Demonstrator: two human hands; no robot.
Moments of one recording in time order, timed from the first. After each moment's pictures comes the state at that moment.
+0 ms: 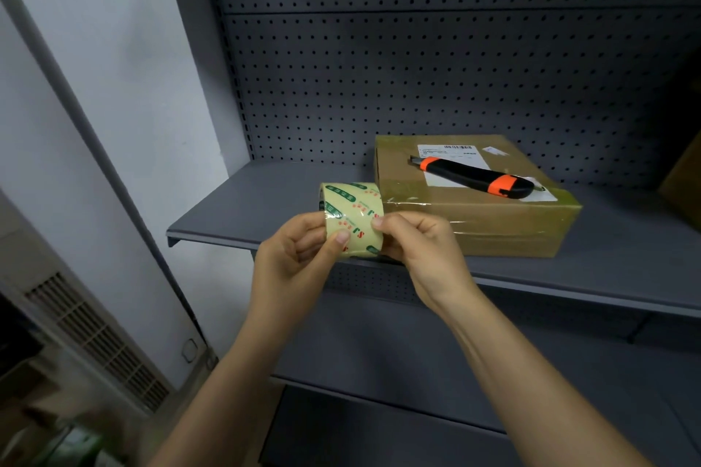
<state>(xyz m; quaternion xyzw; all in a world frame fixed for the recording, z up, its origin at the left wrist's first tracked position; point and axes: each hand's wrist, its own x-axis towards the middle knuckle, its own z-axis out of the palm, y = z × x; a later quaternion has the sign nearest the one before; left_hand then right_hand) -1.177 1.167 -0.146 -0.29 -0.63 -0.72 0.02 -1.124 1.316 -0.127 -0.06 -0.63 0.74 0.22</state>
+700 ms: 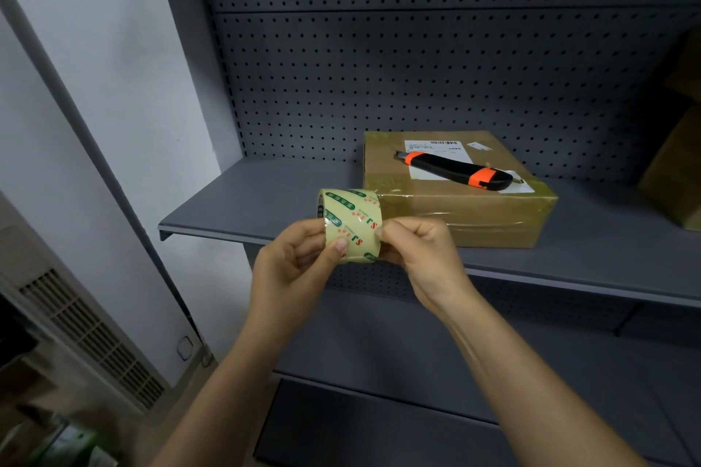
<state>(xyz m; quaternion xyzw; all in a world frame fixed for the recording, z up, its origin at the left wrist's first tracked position) -1.154 1.173 -0.153 -0.29 -0.65 -0.70 0.01 -1.105 1.325 -0.139 -0.05 -0.64 0.73 0.23</state>
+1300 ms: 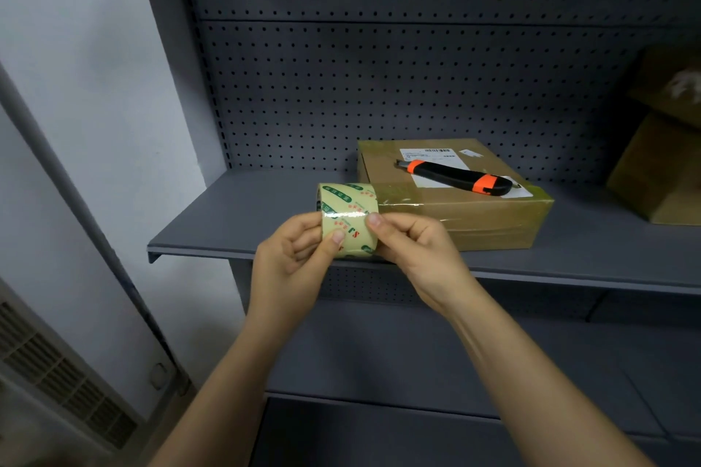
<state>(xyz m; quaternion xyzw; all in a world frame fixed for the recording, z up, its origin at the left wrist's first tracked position) -1.189 1.158 -0.144 -0.32 -0.62 -0.72 -0.01 -1.119 1.307 -0.128 -0.05 -0.68 0.70 0.22</state>
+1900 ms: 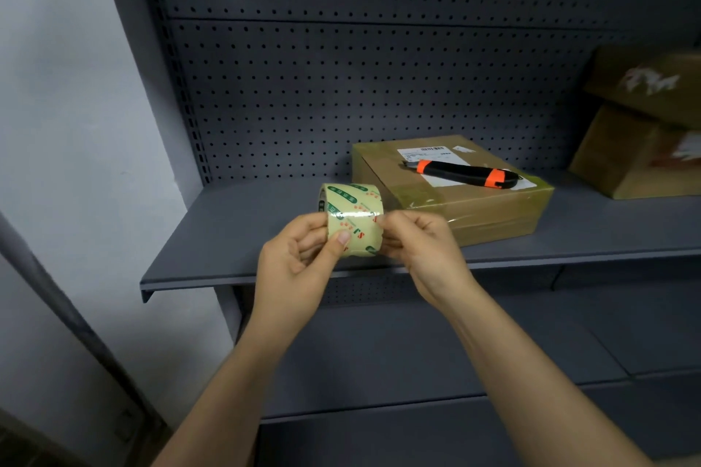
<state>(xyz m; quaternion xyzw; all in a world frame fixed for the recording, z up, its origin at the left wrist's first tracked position) -1.252 1.130 -0.145 -0.37 -0.59 -0.71 -0.08 -1.159 1.259 -0.120 -0.15 -0.62 0.70 0.31</state>
